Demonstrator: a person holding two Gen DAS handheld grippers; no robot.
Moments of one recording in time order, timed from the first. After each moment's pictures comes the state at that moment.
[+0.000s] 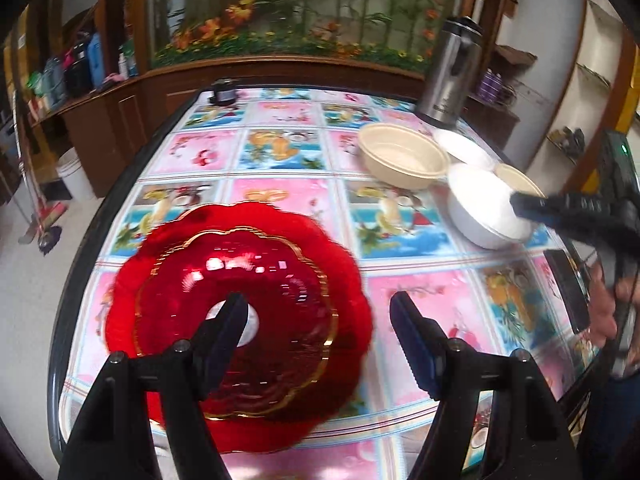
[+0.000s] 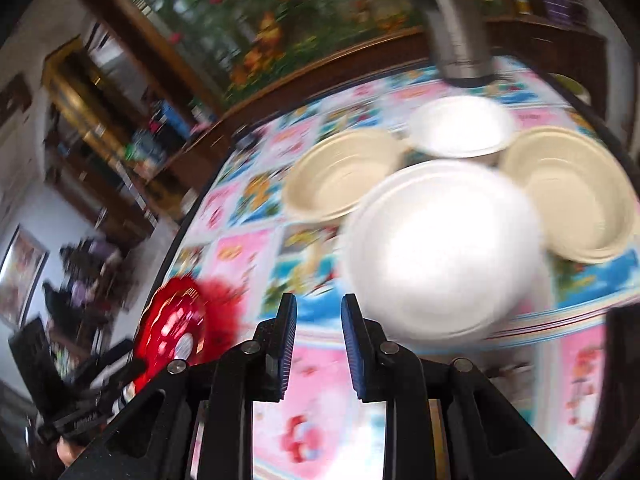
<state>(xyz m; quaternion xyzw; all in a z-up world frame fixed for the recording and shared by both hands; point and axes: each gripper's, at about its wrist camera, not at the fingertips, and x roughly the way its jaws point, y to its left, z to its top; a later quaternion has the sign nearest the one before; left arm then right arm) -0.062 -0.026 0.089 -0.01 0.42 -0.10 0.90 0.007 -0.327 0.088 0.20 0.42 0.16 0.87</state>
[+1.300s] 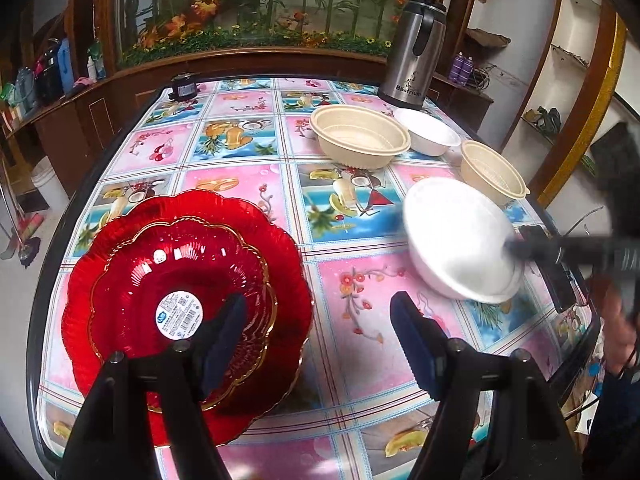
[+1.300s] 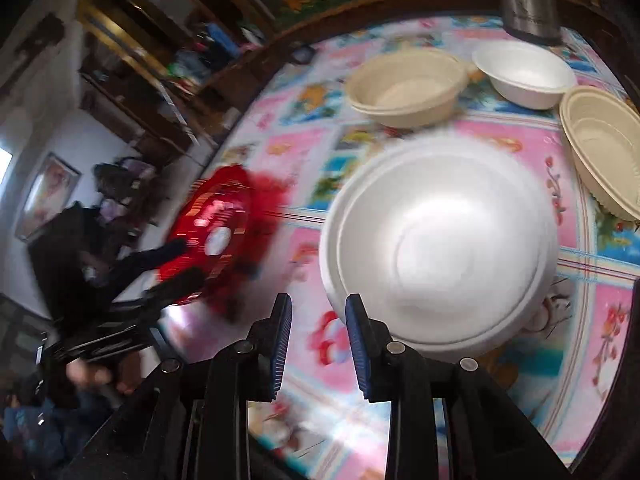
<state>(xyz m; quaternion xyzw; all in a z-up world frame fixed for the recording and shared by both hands) -0.069 -0.054 0.079 -0.01 0.43 -0.14 0.89 -0.039 -0.295 0.088 0.13 0.49 0.30 0.81</state>
